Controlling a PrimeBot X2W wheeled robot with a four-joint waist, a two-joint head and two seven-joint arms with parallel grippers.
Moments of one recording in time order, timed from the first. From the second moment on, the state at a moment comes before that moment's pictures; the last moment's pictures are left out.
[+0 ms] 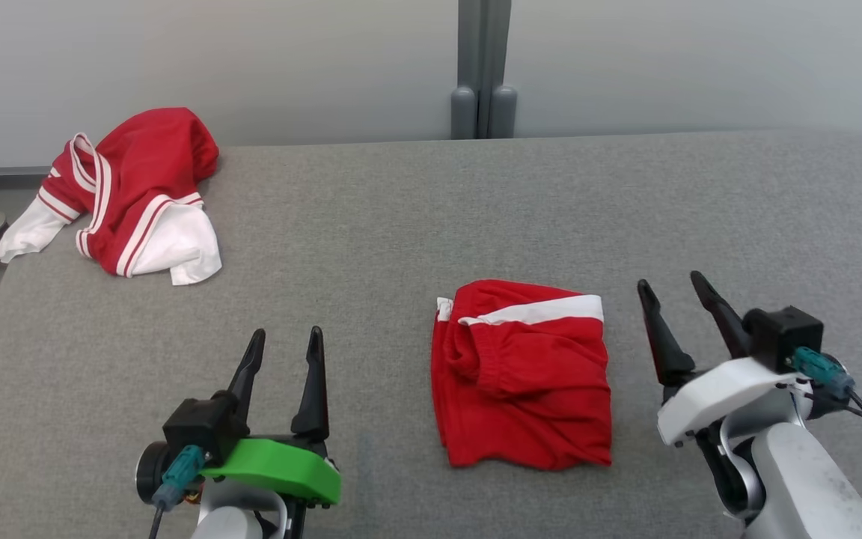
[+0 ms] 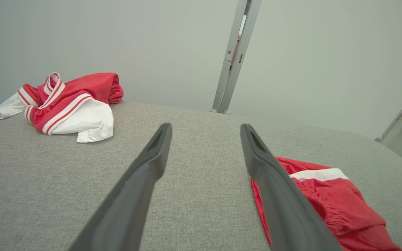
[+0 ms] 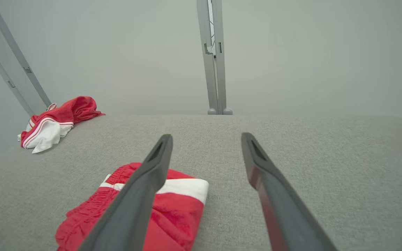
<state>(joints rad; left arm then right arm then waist) -0.13 0.05 -0.28 0.27 -0.37 0.01 -0.26 -0.24 -0.15 0.15 0.35 0.29 0.13 -0.16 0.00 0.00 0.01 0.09</state>
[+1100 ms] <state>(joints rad) 0.02 0.05 -0.19 0.20 -0.38 0.03 -0.26 -0.01 -0.05 0.01 0.17 0.16 0.13 -0.20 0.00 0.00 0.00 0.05</state>
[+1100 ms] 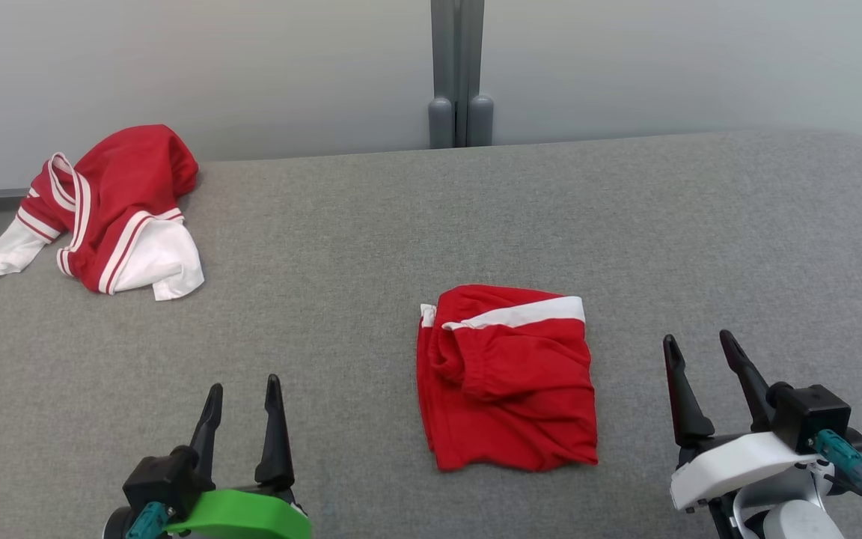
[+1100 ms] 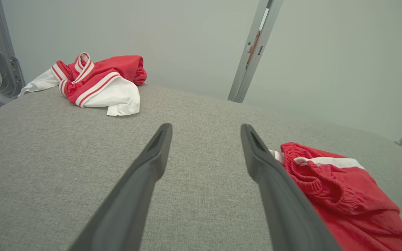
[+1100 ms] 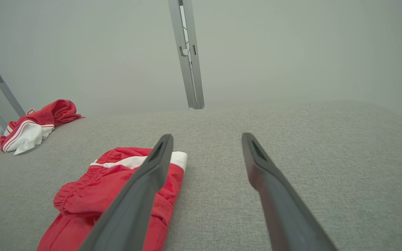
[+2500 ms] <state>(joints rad) -0.04 0.05 -0.20 0.19 -0.34 0.02 -0.26 -0.33 -0.18 0.16 0.56 0.49 0.13 0.21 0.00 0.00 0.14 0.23</state>
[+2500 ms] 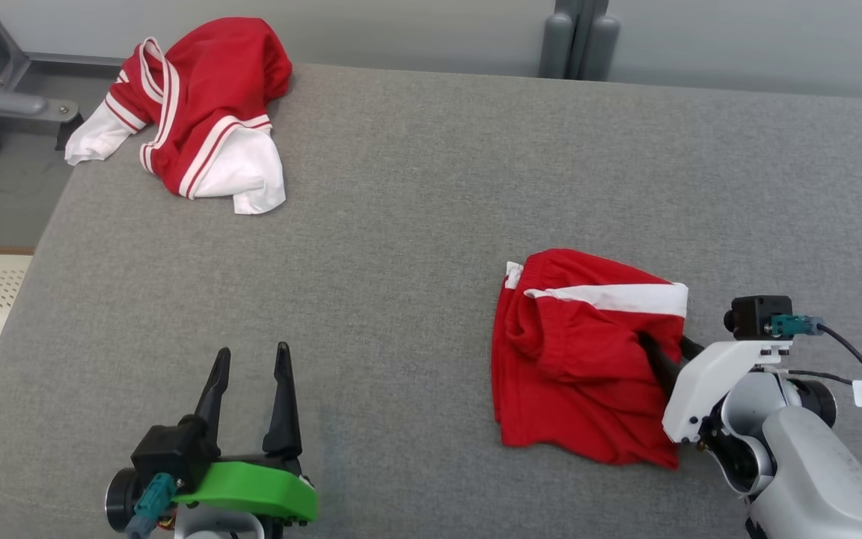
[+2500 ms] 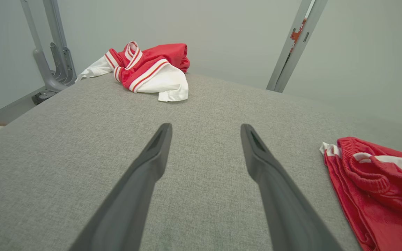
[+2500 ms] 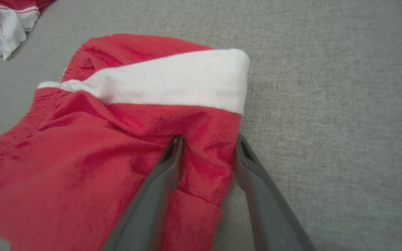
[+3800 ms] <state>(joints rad) -0.22 0.08 -0.30 0.17 -0.24 -0.03 -0.26 -0.62 -0.25 0.17 0.66 0.35 0.13 -0.11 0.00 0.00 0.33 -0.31</state>
